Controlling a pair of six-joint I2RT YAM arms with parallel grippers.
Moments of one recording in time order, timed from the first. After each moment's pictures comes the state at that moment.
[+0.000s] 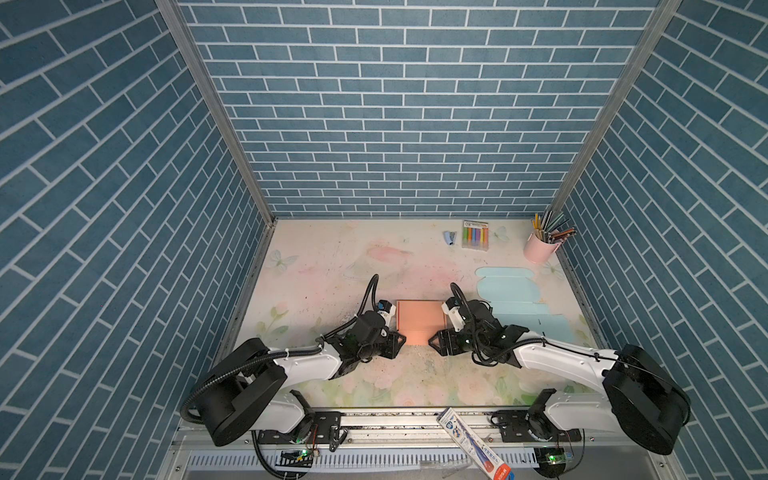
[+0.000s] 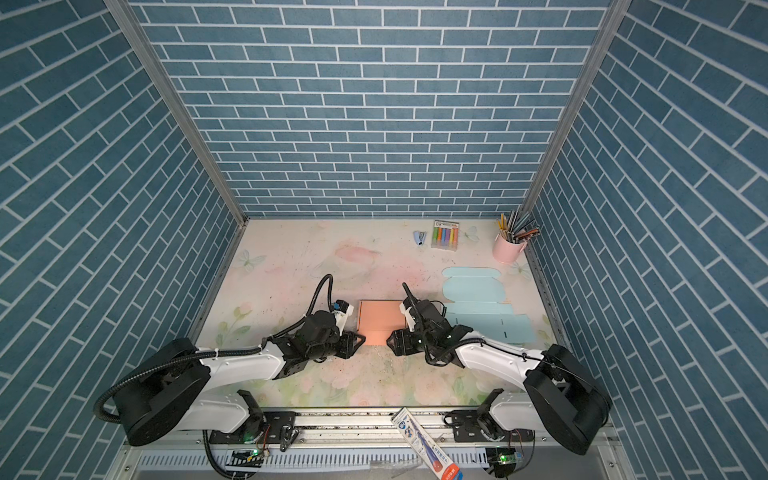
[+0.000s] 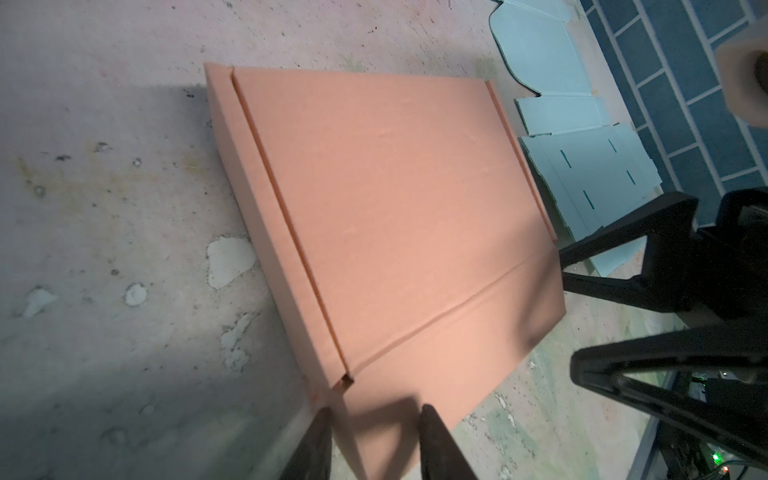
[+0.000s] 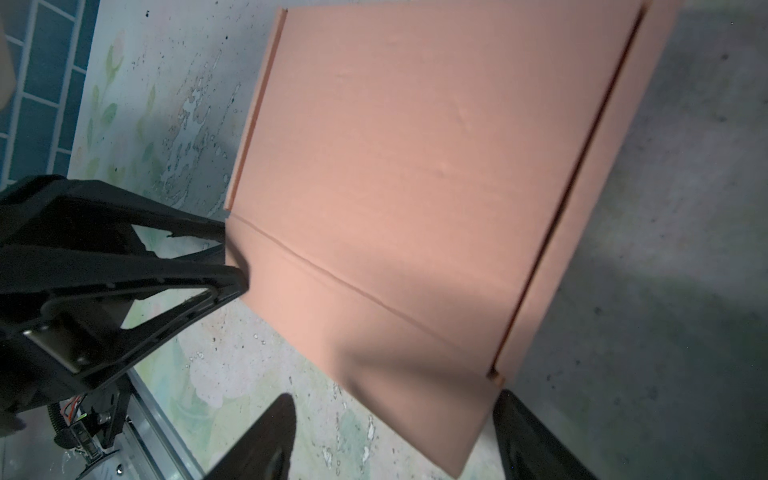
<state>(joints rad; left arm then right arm) -0.80 1.37 0.39 0.28 0.15 -0.59 0.81 1.28 0.52 -0.11 -0.24 0.55</state>
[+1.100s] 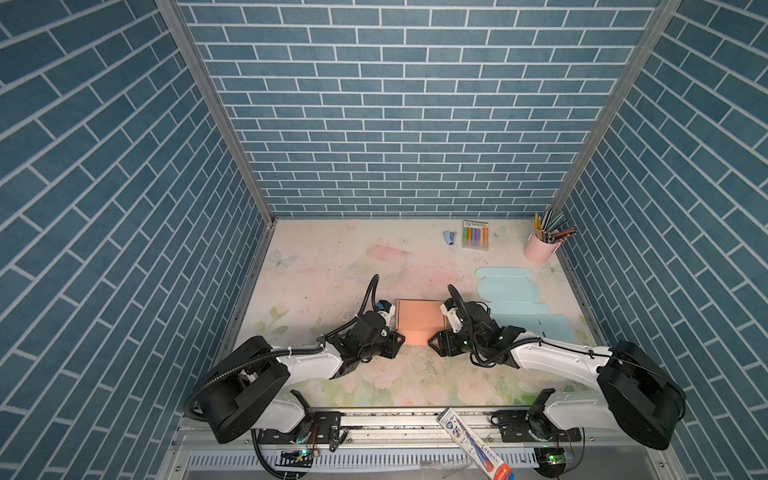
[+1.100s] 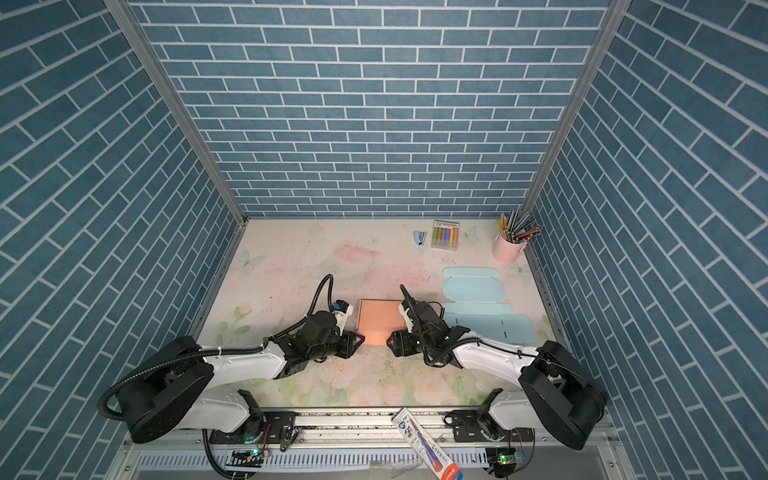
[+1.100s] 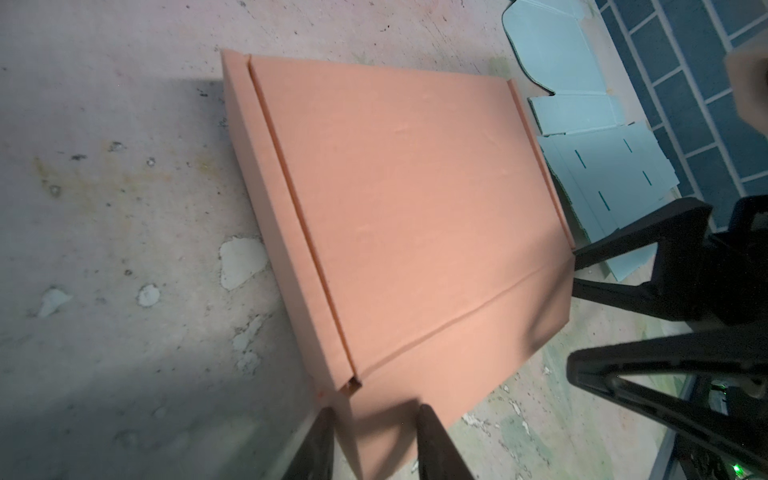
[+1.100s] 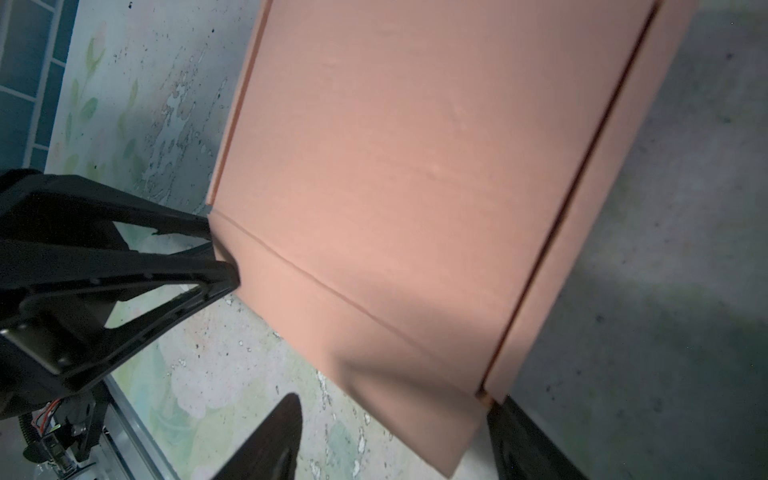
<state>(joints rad) -0.80 1.39 0.39 0.29 0.13 -0.58 0.83 1.31 0.52 -0.08 -0.20 0.55</state>
